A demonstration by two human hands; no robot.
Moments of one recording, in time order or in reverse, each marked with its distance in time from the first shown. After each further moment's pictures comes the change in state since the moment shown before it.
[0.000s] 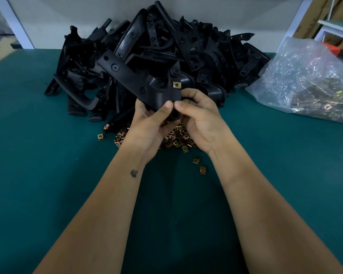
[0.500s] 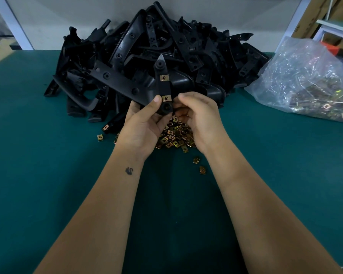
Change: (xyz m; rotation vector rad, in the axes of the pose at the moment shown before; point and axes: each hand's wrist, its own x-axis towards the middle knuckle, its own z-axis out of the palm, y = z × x) left_hand 0.004 0.006 -0.007 -0.178 0.033 -0.018; right_hand 0.001 0.001 0.005 -0.234 0.145 -0.046
